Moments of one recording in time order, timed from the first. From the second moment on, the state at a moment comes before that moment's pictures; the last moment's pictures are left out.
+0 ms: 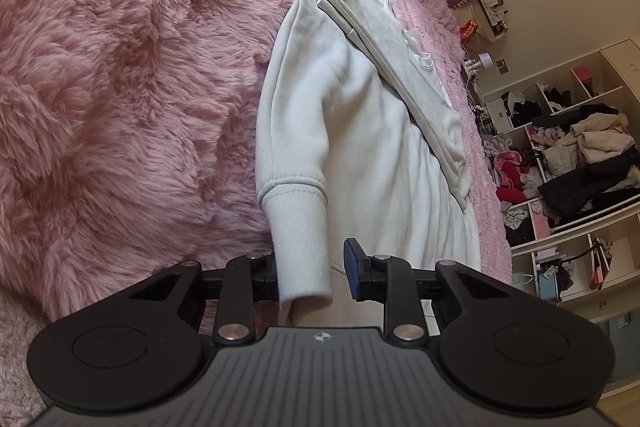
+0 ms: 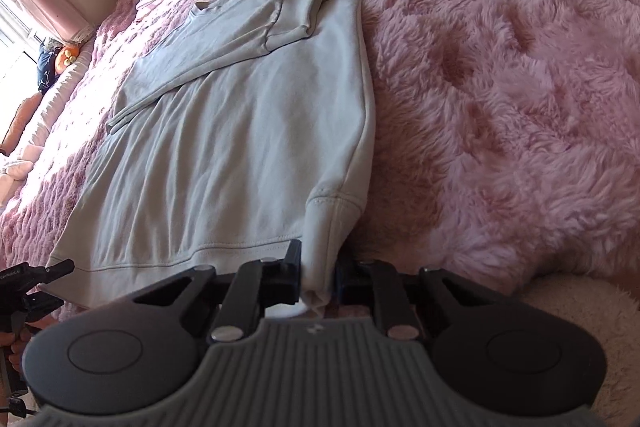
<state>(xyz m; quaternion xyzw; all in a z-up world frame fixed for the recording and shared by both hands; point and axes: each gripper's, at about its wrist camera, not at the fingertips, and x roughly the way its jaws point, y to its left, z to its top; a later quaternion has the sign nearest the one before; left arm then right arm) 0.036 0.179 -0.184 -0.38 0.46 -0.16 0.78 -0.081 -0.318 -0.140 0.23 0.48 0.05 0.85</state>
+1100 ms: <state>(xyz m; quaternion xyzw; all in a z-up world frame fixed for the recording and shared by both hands) 0.178 0.183 -0.111 -0.44 0.30 -0.29 0.79 0.061 -0.350 -0.040 0.33 0.32 0.06 0.89</state>
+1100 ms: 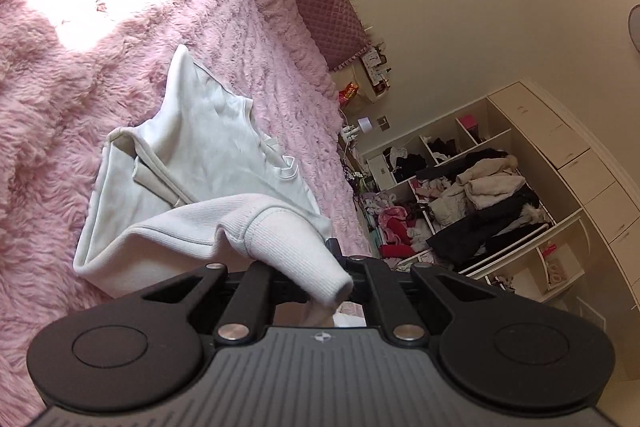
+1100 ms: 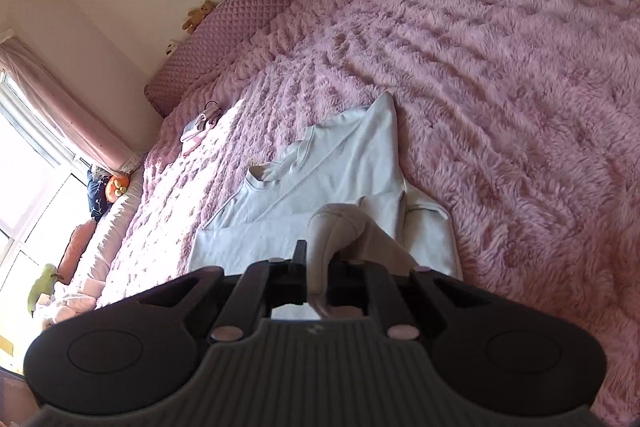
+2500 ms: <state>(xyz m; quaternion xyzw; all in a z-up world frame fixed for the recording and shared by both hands) 0.365 0.220 -0.127 -0.34 0.35 -0.16 0.85 0.276 -0.370 -0.092 0.20 0.31 0.00 0.93</state>
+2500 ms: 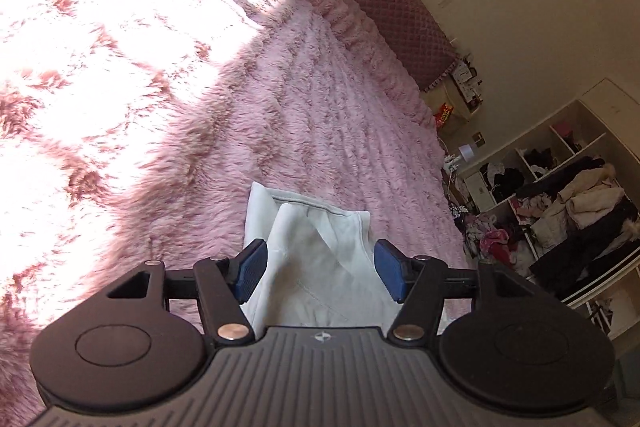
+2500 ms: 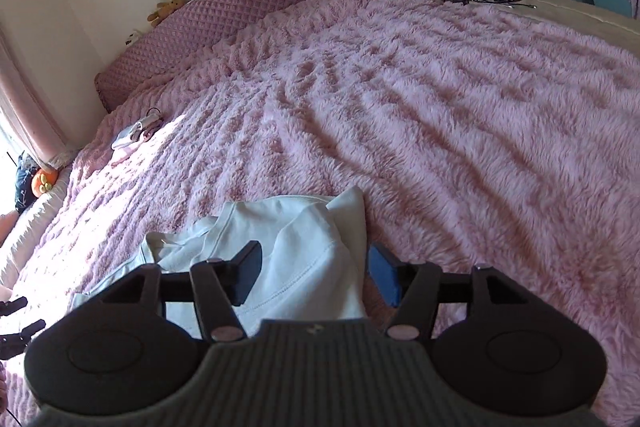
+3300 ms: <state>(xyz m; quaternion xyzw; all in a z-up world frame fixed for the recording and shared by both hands) 0.382 0.119 -0.139 0.00 0.35 -0.19 0.92 0.351 -0.324 -0.135 0.00 0.33 0.07 0.94</state>
